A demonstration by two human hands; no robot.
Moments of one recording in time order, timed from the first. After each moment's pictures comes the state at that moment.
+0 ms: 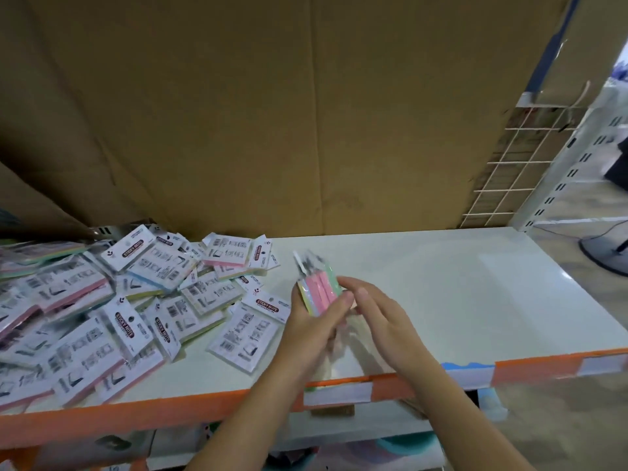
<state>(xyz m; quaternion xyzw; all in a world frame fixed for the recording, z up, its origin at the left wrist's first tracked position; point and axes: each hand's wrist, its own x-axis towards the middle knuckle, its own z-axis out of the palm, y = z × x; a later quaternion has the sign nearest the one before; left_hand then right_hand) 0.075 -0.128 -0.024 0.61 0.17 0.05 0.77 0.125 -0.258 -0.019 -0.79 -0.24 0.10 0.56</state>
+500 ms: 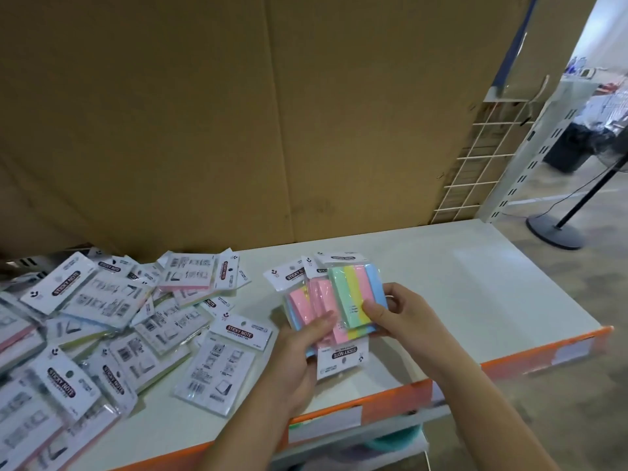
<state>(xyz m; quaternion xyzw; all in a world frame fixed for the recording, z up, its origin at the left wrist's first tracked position) 0.099 -0.127 -0.041 0.40 0.16 -0.09 0.90 0.159 -0.296 -0.012 -0.75 -0.05 0.17 0.64</state>
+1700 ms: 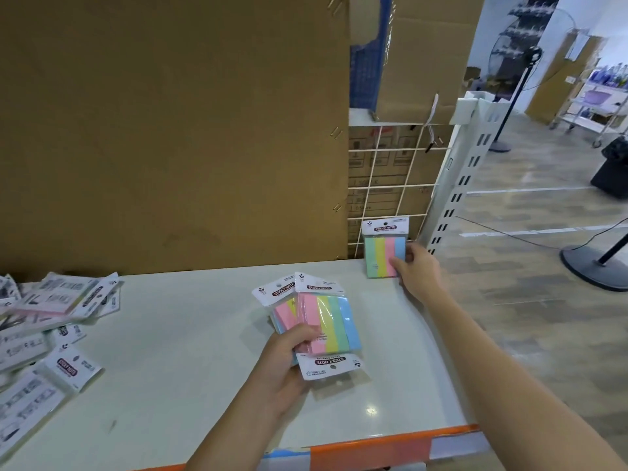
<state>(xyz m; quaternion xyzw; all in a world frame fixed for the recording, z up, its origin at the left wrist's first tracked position) 0.226 -0.329 -0.045 0.37 0.22 -0.04 0.90 0.452 -0.515 -0.063 -0.90 -0.05 -0.02 0.42</state>
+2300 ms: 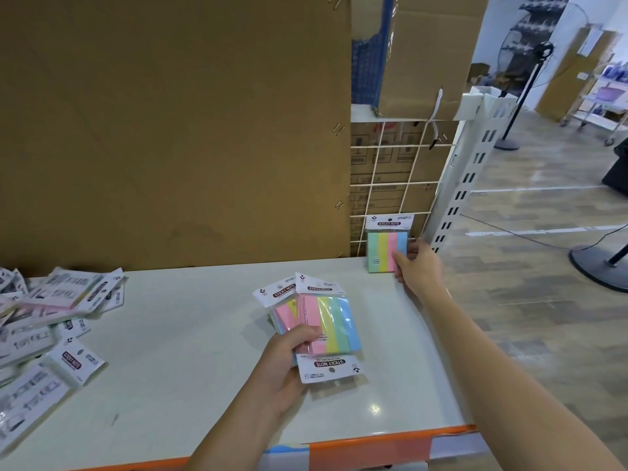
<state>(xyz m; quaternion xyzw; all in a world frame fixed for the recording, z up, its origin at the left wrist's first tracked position) 0.224 -0.330 -0.051 0.39 0.23 -0.06 0.89 0.456 -0.506 -0.068 -0.88 0.03 -0.01 0.48</state>
